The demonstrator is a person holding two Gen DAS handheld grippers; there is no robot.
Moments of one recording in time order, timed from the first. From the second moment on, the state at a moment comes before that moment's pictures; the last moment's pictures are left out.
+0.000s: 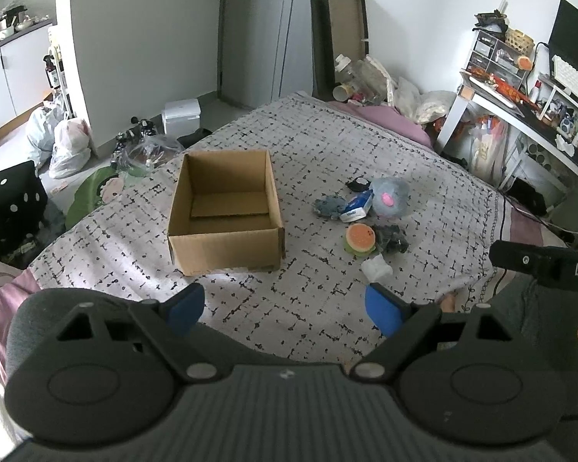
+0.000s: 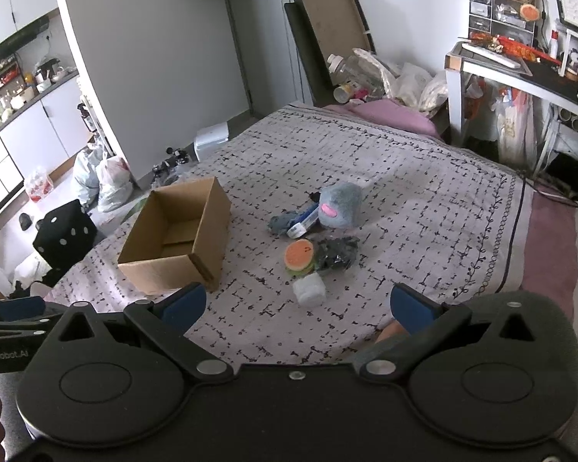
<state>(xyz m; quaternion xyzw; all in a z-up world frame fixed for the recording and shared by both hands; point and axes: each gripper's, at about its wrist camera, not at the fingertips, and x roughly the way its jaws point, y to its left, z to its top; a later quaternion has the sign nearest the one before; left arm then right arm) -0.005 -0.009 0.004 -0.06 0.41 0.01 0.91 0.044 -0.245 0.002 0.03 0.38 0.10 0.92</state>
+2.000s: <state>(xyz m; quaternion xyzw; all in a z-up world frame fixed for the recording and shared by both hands) 0.011 -0.025 -0.006 -0.07 0.41 0.01 0.91 0.055 -0.254 -0.002 0.03 0.38 0.10 0.92</state>
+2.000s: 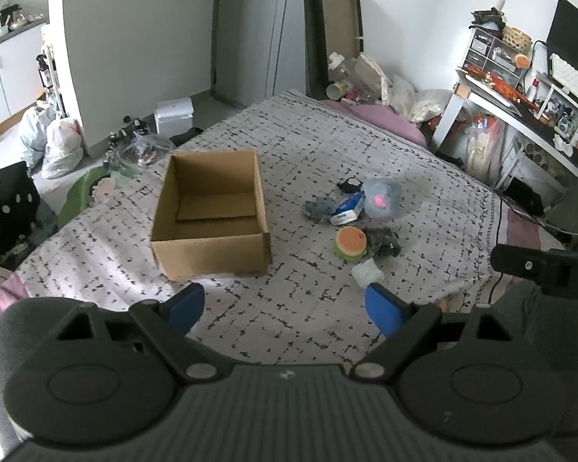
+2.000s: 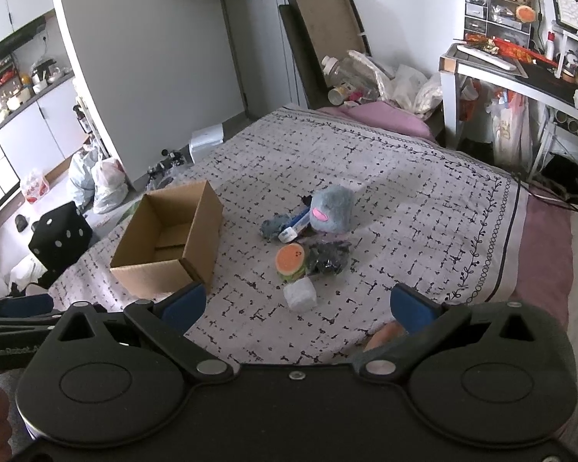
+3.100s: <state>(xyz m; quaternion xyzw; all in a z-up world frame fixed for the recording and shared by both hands) 0.156 -0.072 -0.102 -0.13 0.47 0.00 0.87 0.207 -0.307 -0.090 0.16 0.49 0.07 0.85</state>
